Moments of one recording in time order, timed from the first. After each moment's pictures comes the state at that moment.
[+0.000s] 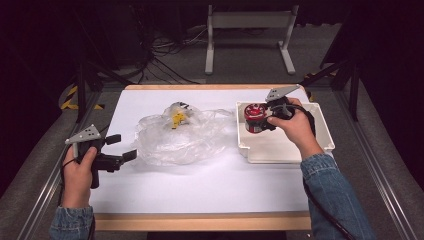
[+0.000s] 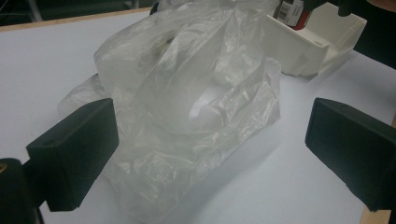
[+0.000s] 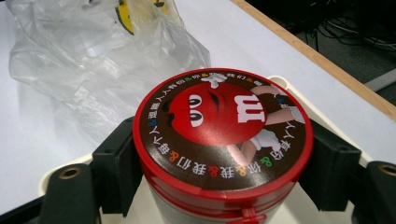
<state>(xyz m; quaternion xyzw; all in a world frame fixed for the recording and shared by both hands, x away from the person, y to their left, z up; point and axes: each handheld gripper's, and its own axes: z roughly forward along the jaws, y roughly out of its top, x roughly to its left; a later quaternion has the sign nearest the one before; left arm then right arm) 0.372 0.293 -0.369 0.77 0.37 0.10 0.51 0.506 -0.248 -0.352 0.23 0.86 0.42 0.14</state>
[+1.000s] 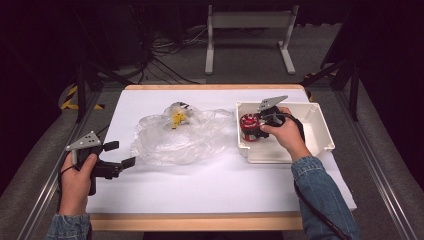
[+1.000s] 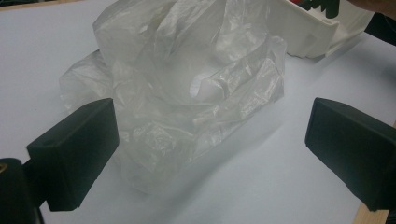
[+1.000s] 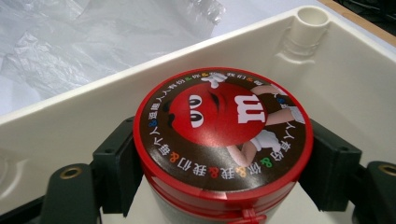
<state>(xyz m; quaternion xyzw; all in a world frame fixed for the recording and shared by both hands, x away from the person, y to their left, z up) 0.361 0.294 -0.376 0.78 0.38 0.11 0.49 0.521 -0.241 -0.405 0.24 0.88 0.41 0.11</state>
